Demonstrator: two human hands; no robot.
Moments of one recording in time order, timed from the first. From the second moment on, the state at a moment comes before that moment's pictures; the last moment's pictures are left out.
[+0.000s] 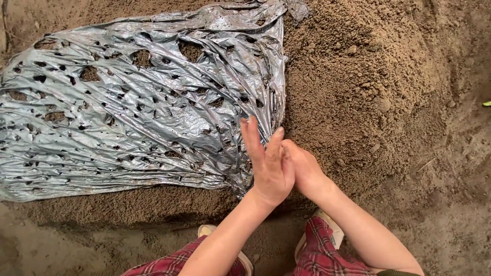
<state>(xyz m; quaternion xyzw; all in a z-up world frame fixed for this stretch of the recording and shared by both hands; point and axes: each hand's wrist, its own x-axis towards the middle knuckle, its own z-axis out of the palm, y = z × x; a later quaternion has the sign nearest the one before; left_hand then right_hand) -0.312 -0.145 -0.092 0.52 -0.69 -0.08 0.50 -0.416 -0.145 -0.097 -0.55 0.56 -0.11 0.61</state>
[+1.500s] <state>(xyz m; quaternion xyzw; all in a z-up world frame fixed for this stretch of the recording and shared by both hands) -0.339 -0.126 -0.134 0.49 -0.75 0.02 0.44 -0.414 -0.145 -0.085 -0.68 0.50 -0.13 0.53</state>
